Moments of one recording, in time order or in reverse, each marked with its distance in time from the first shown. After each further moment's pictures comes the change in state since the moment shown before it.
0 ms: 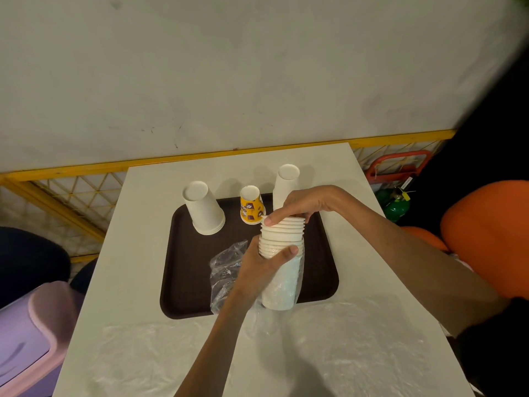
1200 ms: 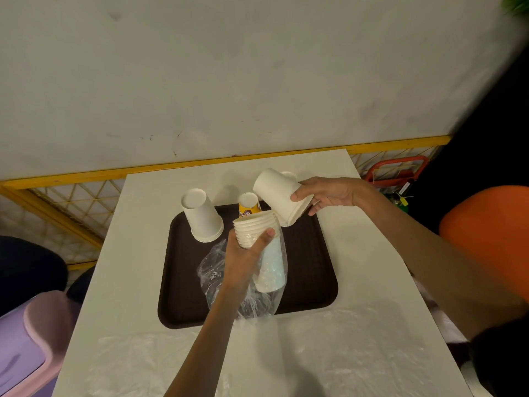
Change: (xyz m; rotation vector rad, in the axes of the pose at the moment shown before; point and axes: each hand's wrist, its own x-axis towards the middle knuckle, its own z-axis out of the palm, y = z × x) left_hand 0.022 0.007 -0.014 -0.177 0.214 0.052; right_hand -0.014 0.034 -0.040 0.437 0.081 -0.188
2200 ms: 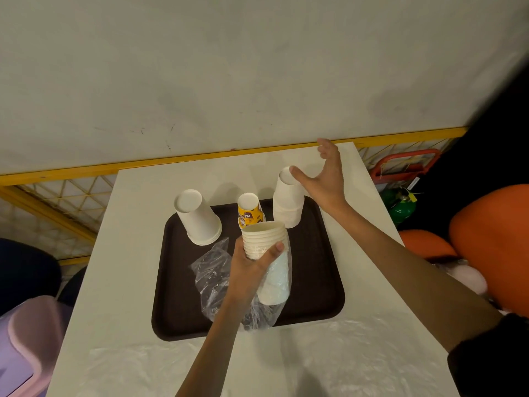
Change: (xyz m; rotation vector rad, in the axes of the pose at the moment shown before) left_hand 0.017 -0.011 0.008 0.060 -0.069 0.011; right_hand 0.075 0.033 0.006 -0.033 1.086 -0.442
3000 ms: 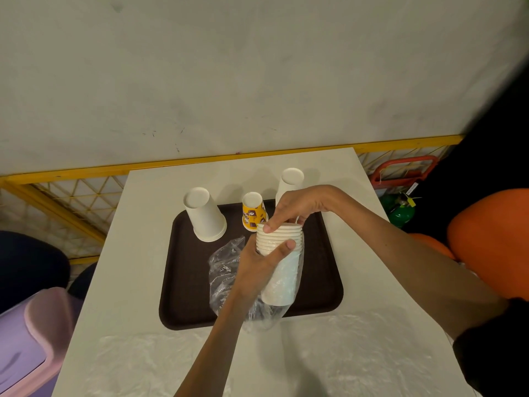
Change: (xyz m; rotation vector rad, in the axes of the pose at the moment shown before) left_hand -0.023 0.018 0.002 0.027 -0.109 0.018; right_hand -0.027 -0.077 -0.006 -0.435 -1.336 0.295
